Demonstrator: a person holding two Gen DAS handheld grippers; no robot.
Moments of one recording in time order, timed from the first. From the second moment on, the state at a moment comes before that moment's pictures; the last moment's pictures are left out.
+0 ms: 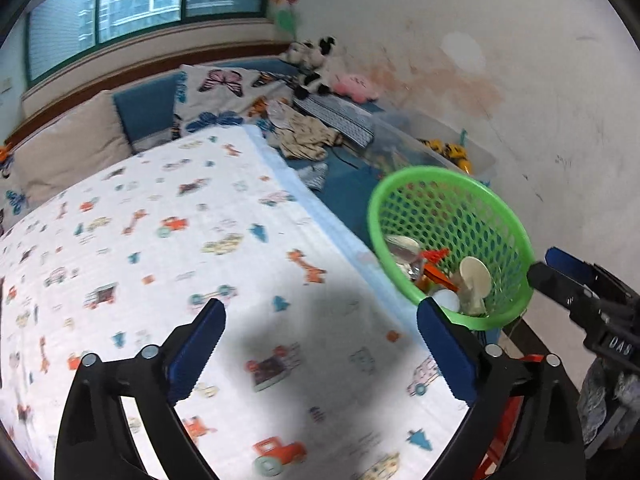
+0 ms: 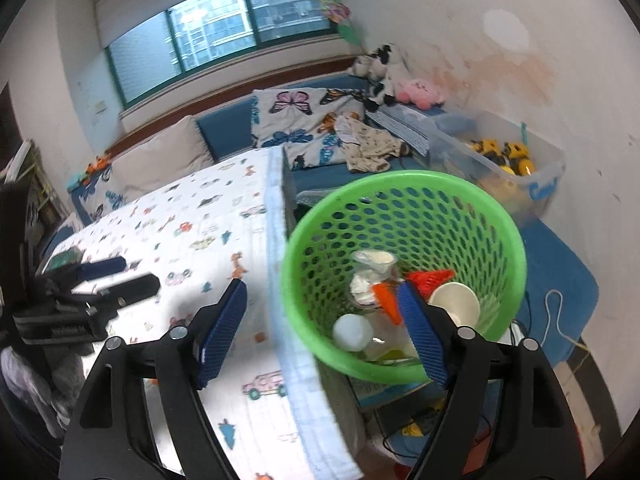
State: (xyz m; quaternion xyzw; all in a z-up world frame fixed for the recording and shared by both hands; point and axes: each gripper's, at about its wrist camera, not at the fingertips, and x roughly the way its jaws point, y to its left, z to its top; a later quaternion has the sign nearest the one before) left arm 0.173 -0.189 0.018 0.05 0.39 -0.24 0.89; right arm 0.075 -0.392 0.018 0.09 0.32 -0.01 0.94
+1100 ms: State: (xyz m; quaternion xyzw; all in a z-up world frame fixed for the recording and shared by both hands) left arm 0.100 -0.055 0.029 0.00 0.32 -0.12 0.94; right arm 0.036 -0.299 0.016 0.07 0.29 0.00 0.95
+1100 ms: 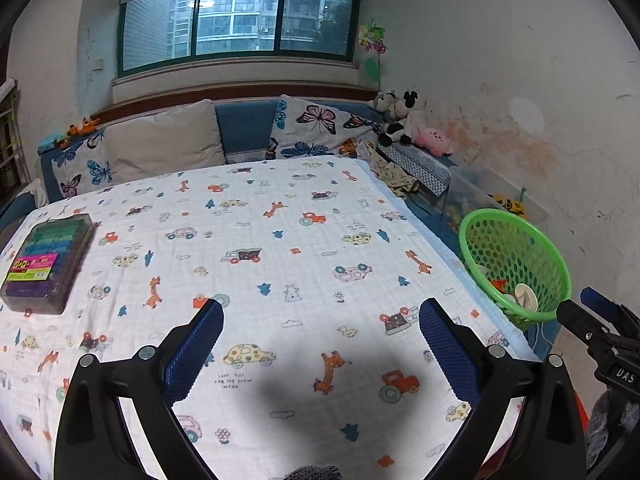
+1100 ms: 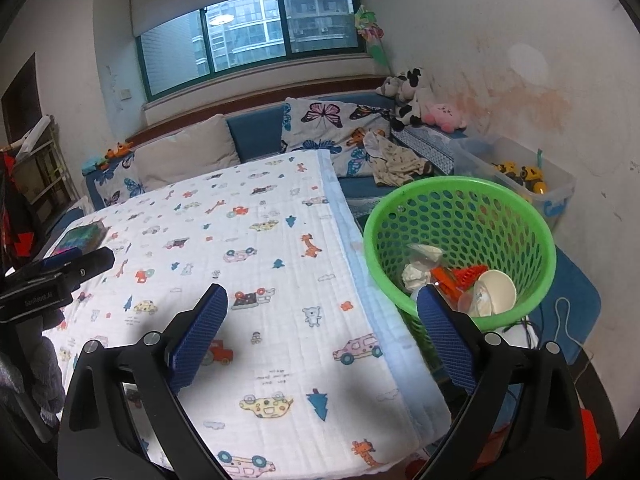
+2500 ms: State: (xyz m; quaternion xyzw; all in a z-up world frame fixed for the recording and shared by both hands) left arm 0.078 -0.041 0.019 0.00 0.32 -0.10 0.94; right arm 0.031 -0.288 0.008 0.05 0.30 0.00 0.95
